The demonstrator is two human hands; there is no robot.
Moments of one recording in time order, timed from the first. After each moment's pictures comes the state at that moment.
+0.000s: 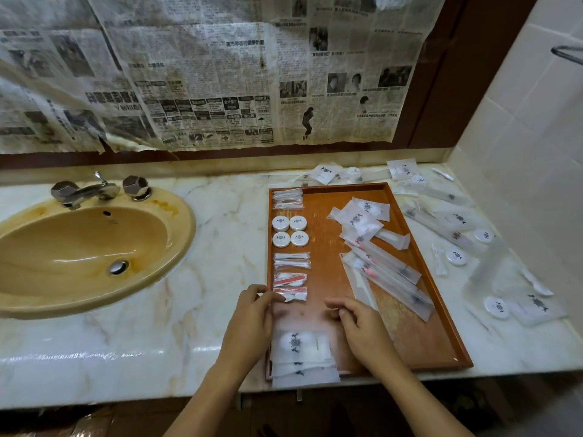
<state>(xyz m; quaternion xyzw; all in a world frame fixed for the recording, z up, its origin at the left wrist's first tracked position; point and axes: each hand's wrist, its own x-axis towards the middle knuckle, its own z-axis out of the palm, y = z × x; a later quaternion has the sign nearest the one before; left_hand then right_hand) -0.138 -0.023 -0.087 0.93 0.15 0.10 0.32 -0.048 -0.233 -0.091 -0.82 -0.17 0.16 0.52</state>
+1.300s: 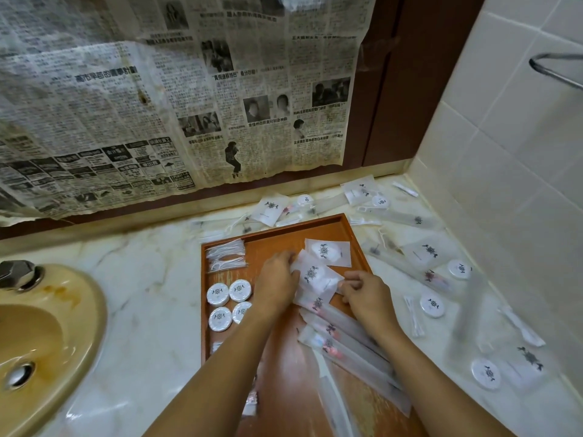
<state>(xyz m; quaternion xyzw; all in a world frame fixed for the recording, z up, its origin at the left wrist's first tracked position) 0.171 -0.060 -0.080 0.93 0.13 -0.02 0.34 0.176 -0.252 -0.092 -0.86 0.05 0.10 0.50</state>
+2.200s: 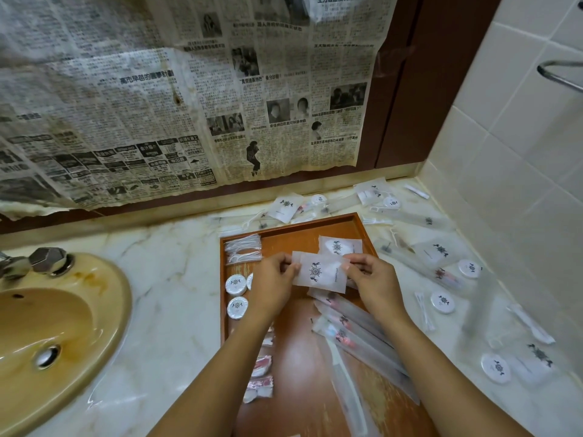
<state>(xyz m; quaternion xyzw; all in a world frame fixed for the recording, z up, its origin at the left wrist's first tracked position) 0.128 -0.042 -0.052 0.85 0.19 0.06 0.48 0.165 -0.234 -0.048 -0.78 0.04 0.09 0.62</state>
